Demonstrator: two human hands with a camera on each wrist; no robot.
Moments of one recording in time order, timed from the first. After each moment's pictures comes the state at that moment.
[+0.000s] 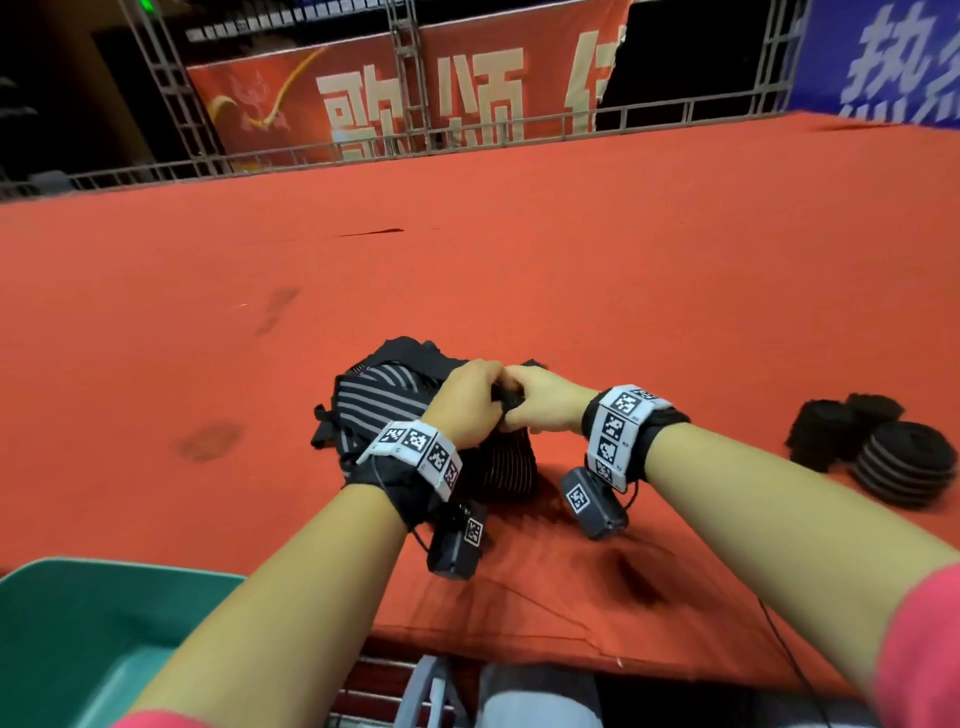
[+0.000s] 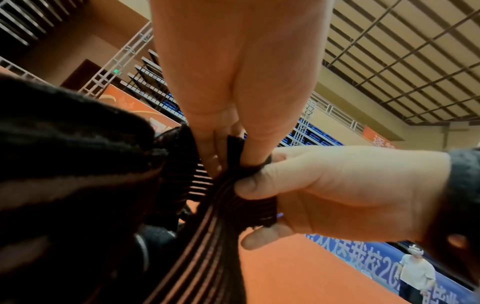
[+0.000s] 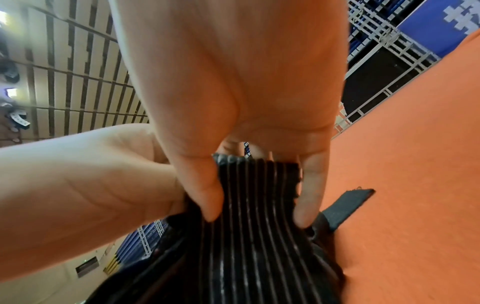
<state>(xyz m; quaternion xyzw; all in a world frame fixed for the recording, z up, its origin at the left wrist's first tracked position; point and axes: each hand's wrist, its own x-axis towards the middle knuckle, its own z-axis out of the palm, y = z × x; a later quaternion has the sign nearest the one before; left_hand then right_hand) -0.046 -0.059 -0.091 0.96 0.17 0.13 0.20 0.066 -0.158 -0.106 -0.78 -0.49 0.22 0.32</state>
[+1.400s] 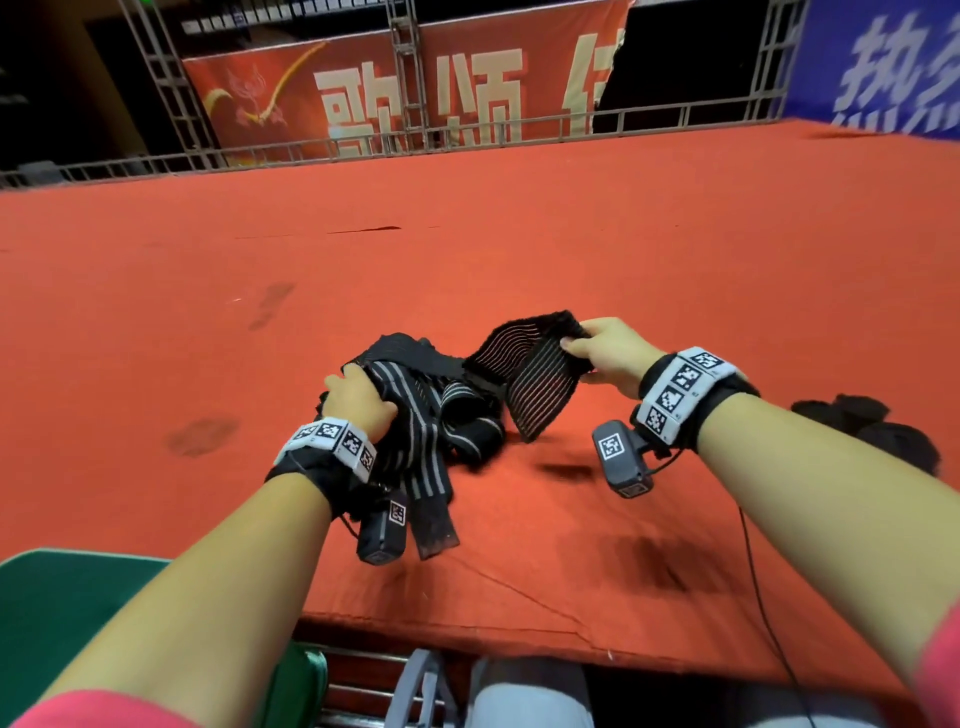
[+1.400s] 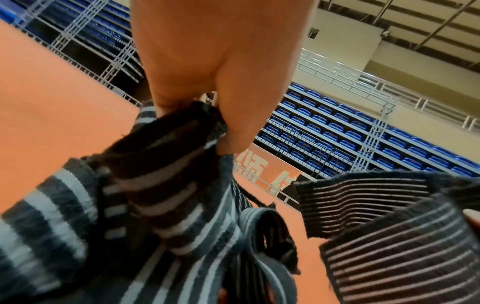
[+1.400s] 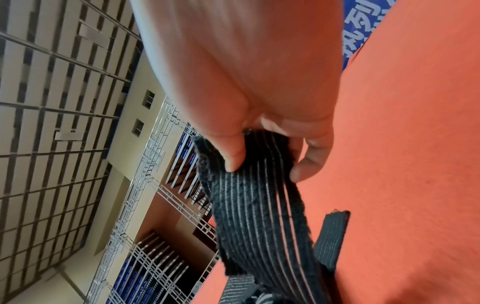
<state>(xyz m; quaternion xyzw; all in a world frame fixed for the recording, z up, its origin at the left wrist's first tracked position) -0.092 0.036 -0.116 0.84 0.49 0.15 0.18 0.115 -0.199 -0.077 -0.75 -0.28 0.23 0.55</state>
